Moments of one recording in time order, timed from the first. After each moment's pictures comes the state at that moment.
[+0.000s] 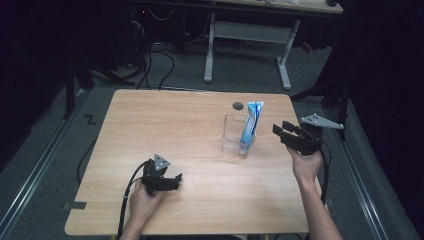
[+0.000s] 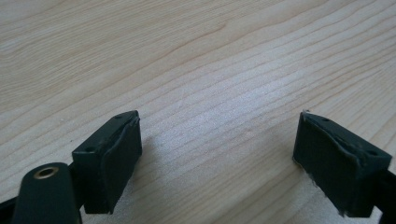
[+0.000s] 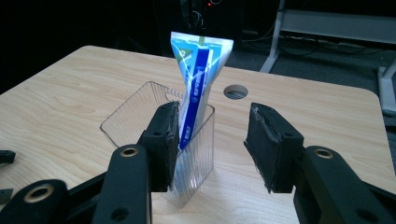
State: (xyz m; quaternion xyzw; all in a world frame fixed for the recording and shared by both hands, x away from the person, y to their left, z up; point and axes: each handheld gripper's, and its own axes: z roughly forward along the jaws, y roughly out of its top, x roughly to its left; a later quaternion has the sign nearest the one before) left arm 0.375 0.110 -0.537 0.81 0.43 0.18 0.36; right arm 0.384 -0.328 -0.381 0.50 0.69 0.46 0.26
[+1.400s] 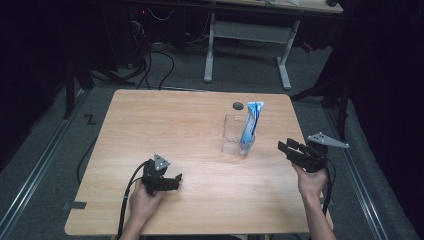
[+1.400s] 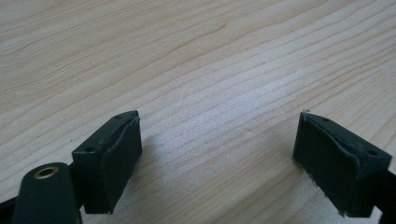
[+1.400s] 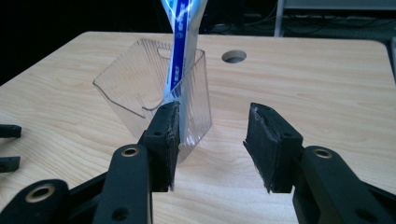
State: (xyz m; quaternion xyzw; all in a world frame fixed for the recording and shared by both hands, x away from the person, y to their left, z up) left arm 0.375 0.110 -0.536 0.81 0.42 0.18 0.35; right arm 0.356 -0.351 -0.424 0.52 0.68 0.46 0.22
